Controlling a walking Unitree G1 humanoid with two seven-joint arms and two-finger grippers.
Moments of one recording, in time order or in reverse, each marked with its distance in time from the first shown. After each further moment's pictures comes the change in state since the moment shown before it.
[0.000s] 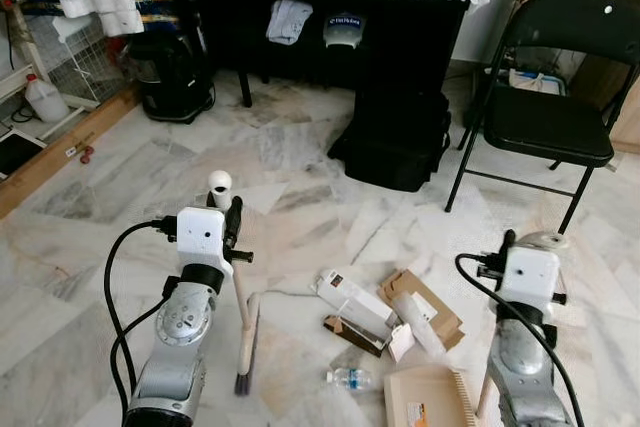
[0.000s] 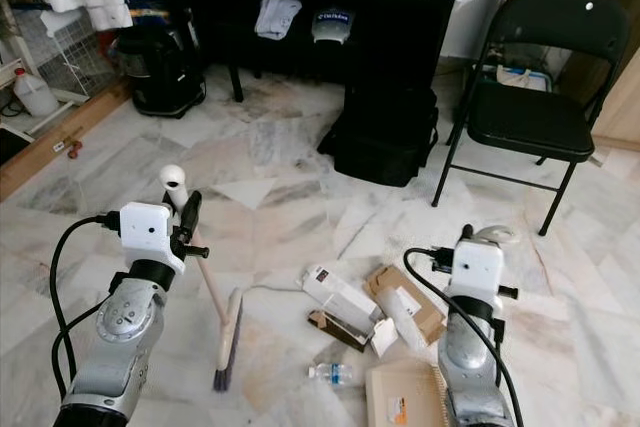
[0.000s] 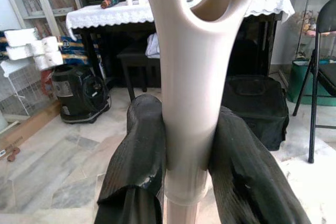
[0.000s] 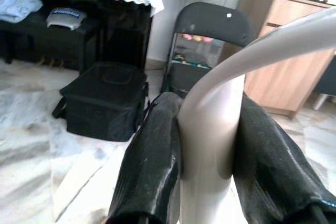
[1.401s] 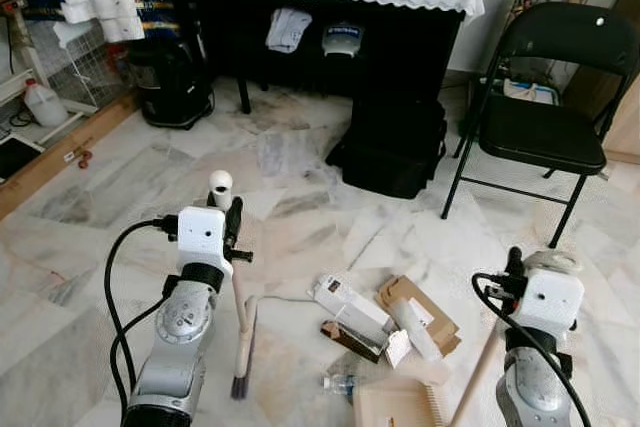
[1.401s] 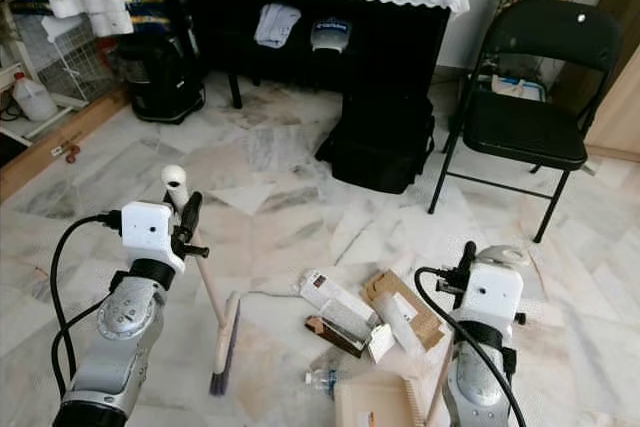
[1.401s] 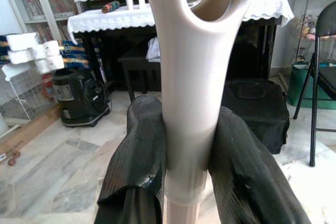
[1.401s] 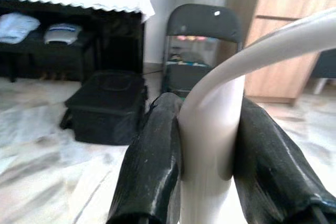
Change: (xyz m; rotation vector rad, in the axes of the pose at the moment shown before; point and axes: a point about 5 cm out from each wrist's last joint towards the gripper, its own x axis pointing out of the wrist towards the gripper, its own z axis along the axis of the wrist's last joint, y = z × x) left arm 0.002 0.001 -0.002 0.012 0.008 -0.005; right arm -0.038 -0.023 0.013 0.107 0.028 -0.049
